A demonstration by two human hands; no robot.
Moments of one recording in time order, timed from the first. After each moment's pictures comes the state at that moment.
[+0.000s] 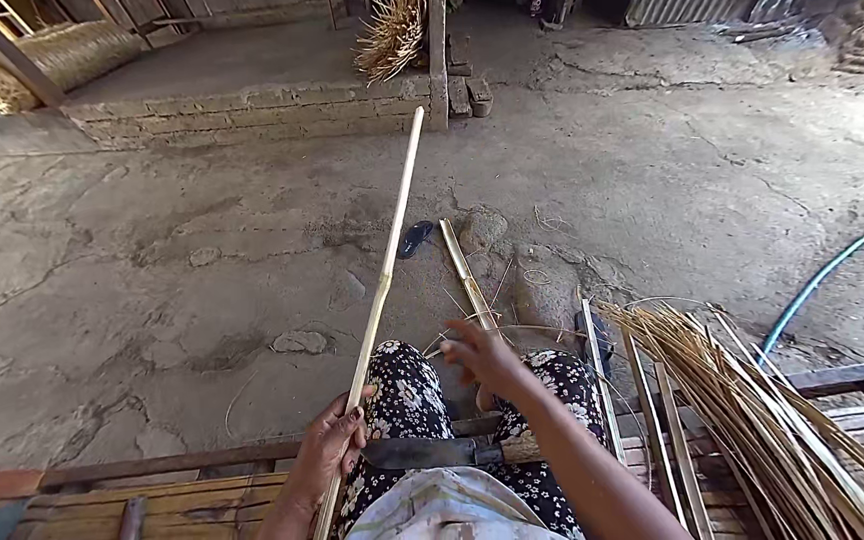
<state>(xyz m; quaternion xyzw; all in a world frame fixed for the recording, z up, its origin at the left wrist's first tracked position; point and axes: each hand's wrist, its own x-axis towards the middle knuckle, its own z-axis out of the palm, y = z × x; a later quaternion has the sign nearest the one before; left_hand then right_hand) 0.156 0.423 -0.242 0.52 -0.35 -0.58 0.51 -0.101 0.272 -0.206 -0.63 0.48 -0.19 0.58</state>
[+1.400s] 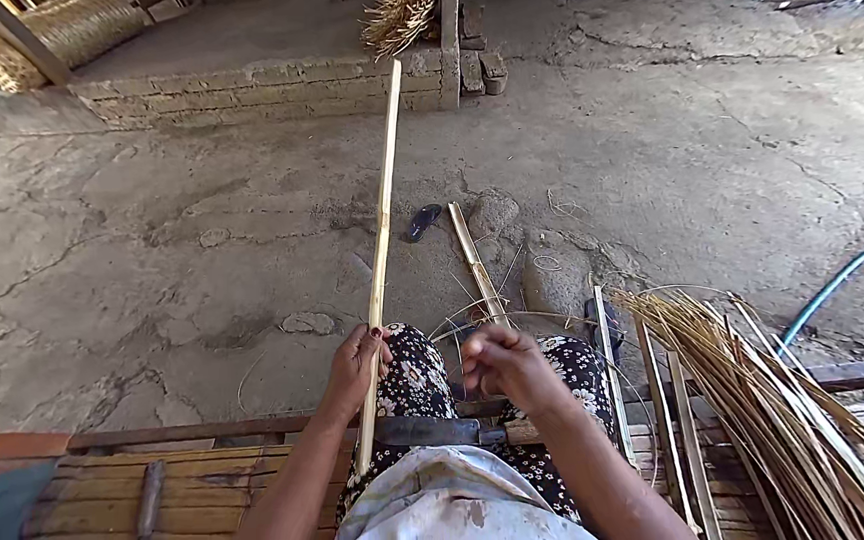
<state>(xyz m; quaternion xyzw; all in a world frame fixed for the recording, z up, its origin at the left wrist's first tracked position) 0.138 0.352 -0.233 0.61 -0.46 -0.42 0.48 -0.117 0.308 -0.207 -0.49 0.27 -0.44 0.70</state>
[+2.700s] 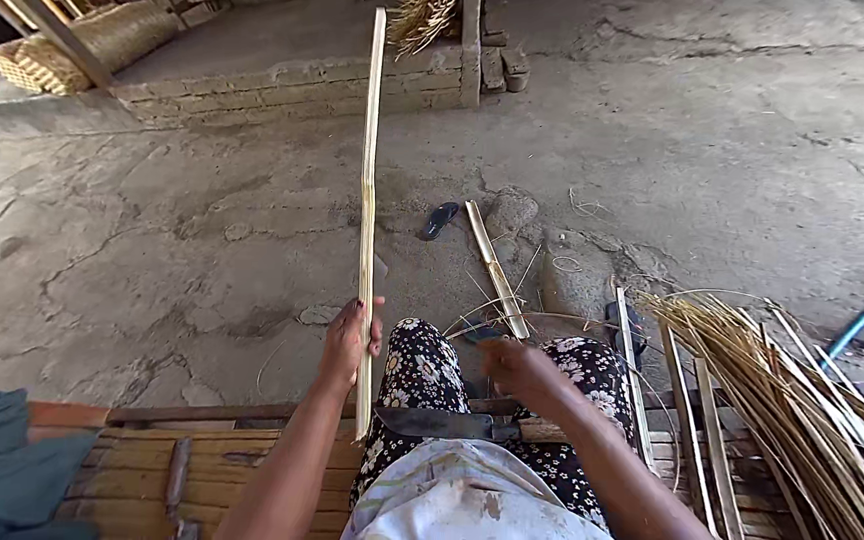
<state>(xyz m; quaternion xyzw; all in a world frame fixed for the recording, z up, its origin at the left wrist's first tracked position) 0.164 0.340 -0.212 0.52 -0.37 -0.48 0.60 -0.123 0.303 -0.218 -0.75 0.50 -0.06 0.43</state>
